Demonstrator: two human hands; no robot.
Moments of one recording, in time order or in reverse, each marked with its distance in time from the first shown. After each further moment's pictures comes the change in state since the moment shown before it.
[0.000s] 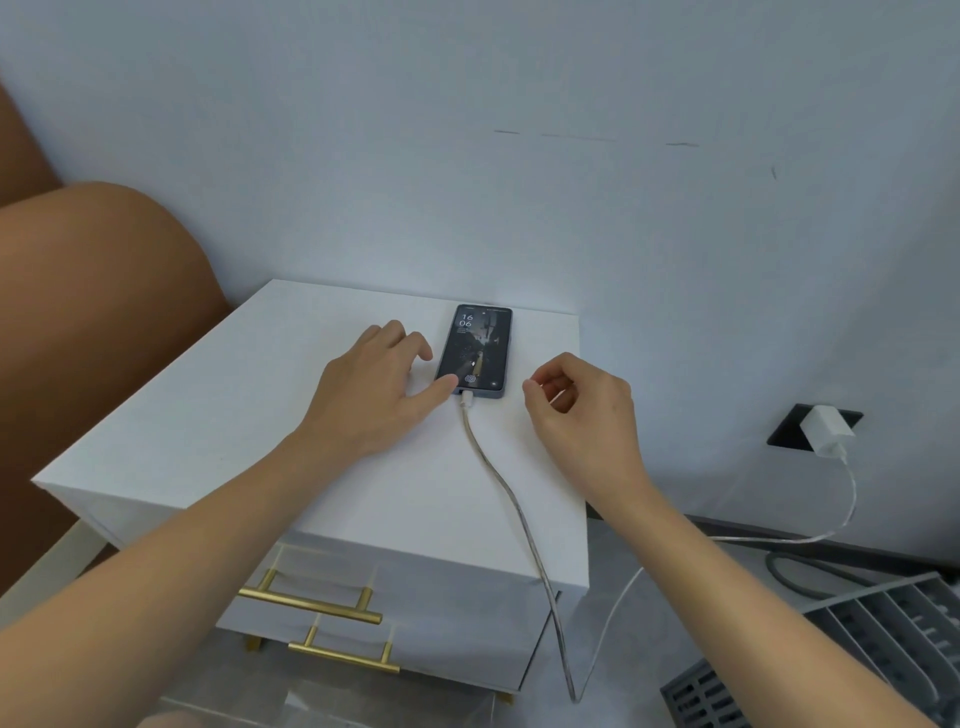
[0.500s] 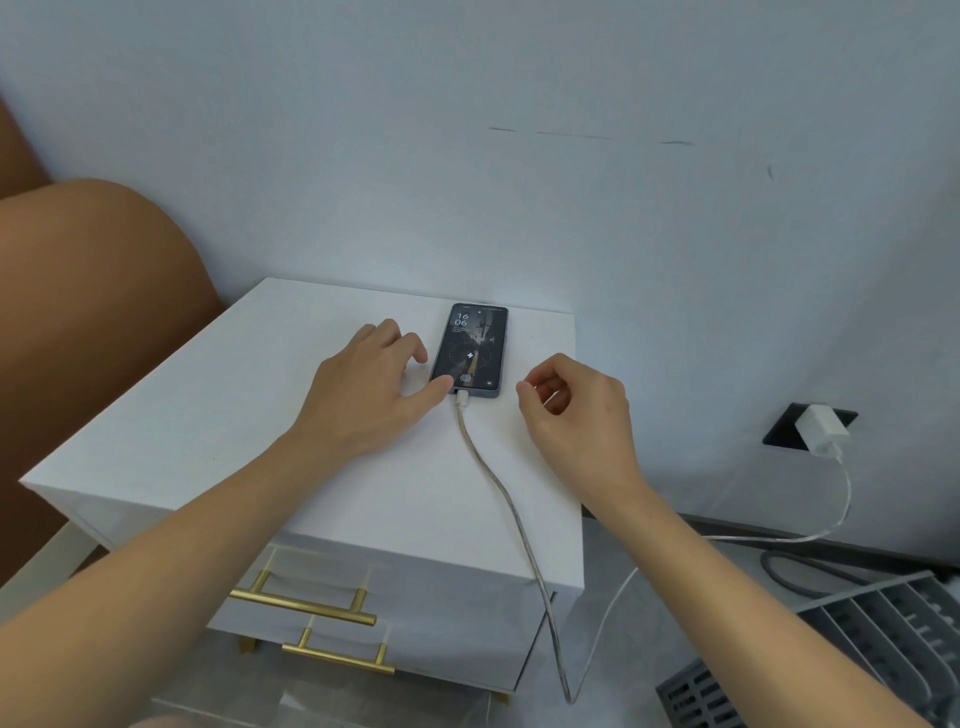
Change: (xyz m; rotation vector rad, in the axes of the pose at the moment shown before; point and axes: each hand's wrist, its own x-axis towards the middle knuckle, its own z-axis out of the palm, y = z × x) left_hand 0.000 0.000 0.001 -0.009 0.013 0.011; right_hand 0.000 0.003 0.001 -0.039 0.005 -0.037
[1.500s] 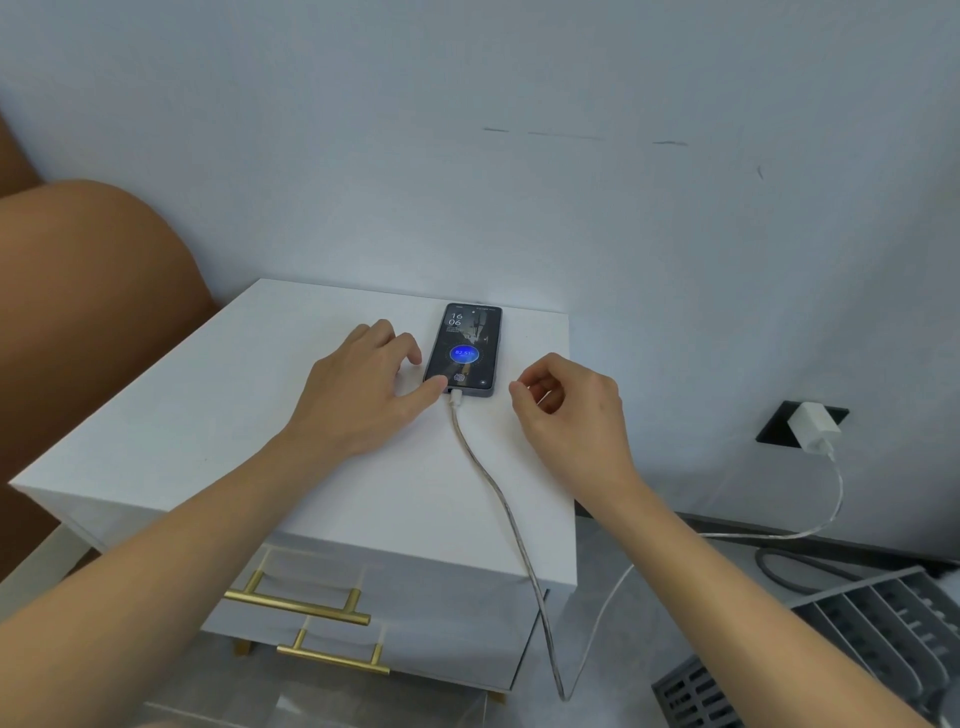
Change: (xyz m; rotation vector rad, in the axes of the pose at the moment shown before) left_hand -0.001 -0.001 0.002 0.004 0.023 0.012; right_hand 0.000 0.003 -0.001 -0.006 -0.024 -0.013
